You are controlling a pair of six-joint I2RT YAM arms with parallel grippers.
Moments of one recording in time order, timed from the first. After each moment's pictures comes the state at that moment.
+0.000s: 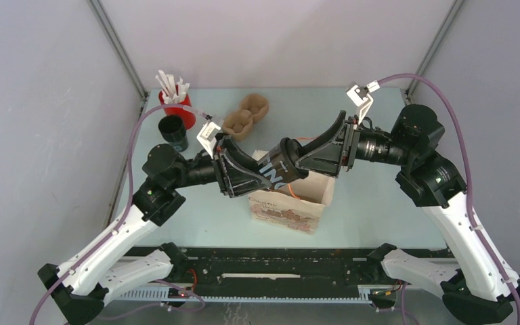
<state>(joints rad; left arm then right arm) -0.73 0.87 0.95 0.15 0.74 -0.72 0.57 1.00 1.44 -0.44 -0.80 0.66</state>
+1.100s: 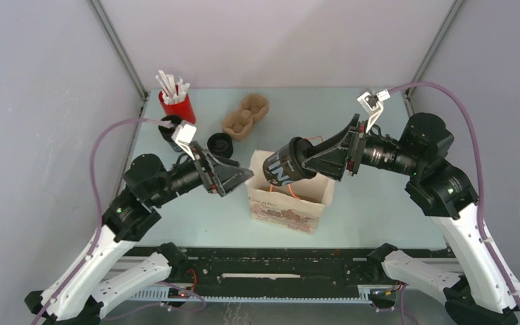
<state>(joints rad) -0.70 0.70 0.99 -0.27 0.37 -0.67 0.55 0.95 1.43 -0.53 -0.69 0.55</state>
